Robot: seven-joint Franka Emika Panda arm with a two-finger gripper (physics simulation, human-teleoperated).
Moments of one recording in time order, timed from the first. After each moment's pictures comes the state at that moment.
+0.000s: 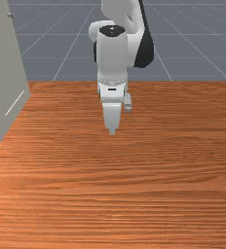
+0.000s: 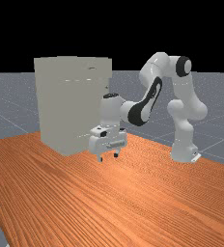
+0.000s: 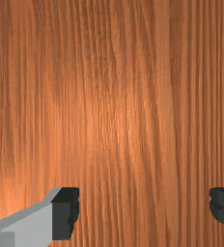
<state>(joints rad) 0.00 0.39 0.00 -1.92 0.01 2.37 -0.78</state>
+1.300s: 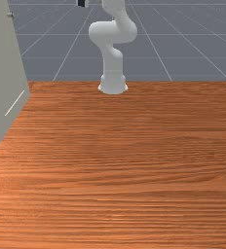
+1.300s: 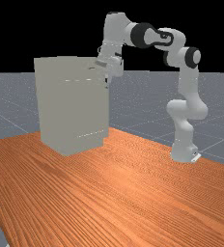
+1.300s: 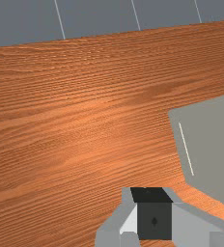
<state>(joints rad) 0.10 0.05 -0.19 -1.50 -0.16 1.58 0.94</state>
